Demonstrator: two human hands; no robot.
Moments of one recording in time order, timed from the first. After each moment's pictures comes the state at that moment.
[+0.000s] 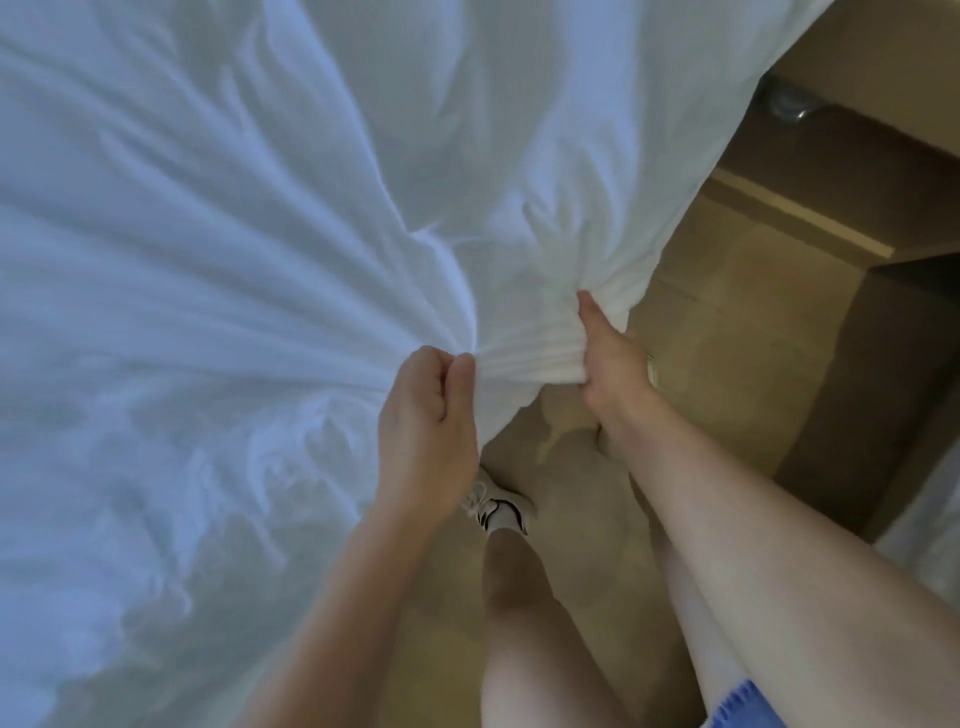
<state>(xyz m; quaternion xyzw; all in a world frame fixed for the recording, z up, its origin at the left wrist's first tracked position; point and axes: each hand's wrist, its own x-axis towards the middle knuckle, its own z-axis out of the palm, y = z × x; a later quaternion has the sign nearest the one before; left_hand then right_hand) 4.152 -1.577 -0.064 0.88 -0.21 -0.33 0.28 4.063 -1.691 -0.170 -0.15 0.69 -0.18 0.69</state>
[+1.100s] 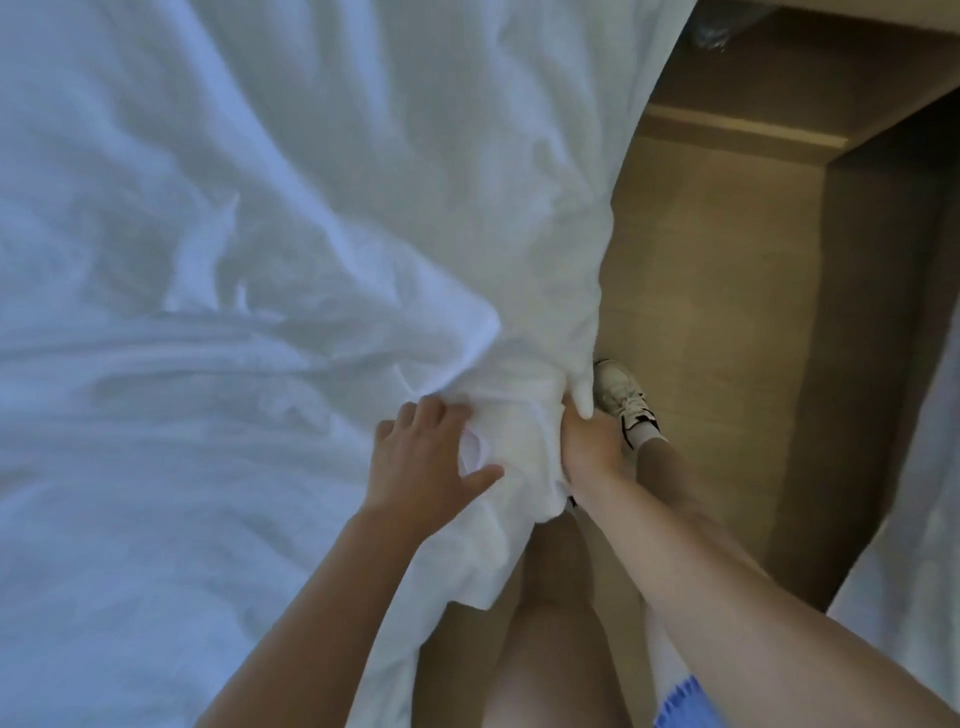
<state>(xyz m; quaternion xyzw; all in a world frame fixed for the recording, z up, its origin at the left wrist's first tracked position) 4.210 -1.444 -0.112 0.73 -0.59 -0.30 -0.15 4.061 -1.503 -0.160 -0.23 0.78 -0.05 0.59</state>
